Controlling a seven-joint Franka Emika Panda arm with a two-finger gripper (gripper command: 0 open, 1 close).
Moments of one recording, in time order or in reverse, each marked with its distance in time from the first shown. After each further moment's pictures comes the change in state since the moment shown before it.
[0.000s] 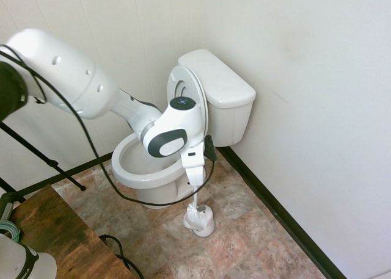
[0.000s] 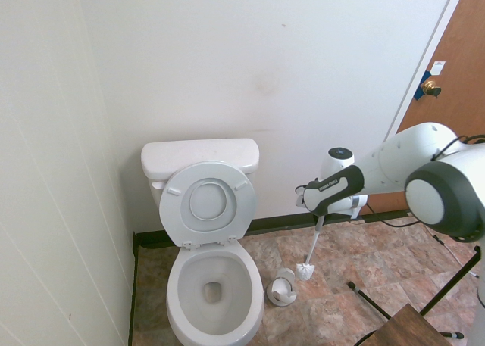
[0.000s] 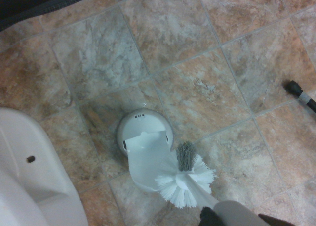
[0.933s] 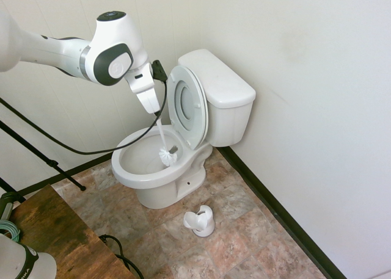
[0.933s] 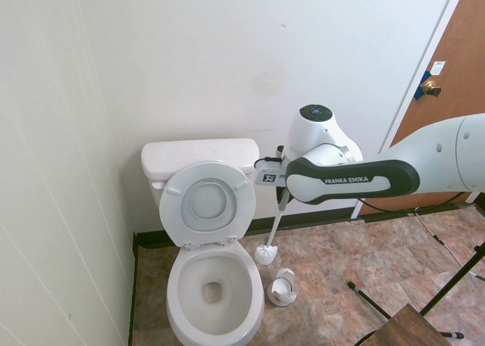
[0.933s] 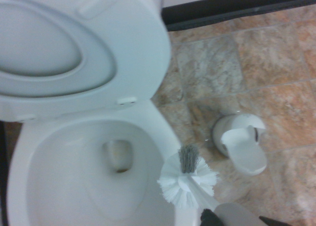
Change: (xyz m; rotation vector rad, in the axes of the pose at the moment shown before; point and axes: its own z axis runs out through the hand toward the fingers) arm -0.182 -0.025 -0.189 0.161 -0.056 -0.229
